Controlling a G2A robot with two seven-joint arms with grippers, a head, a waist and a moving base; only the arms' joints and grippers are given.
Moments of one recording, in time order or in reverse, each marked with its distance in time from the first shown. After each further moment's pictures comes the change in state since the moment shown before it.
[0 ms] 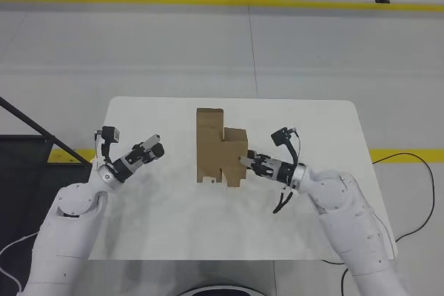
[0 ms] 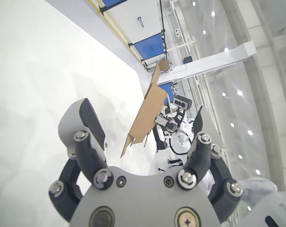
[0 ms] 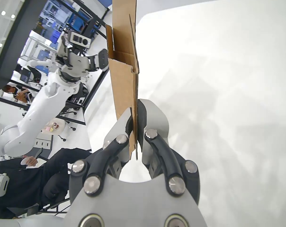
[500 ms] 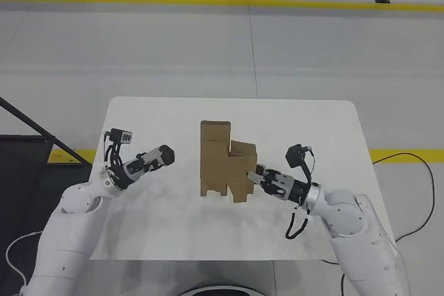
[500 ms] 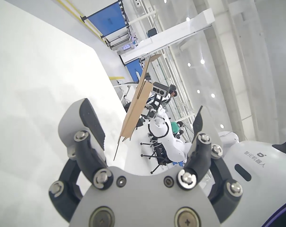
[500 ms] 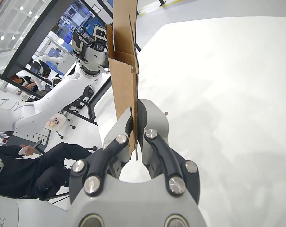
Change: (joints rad) left arm -0.032 0.000 0.039 0.054 -0.233 -0.167 -0.258; right arm -0.177 0.036 0.096 -0.185 -0.027 -0.073 -0.013
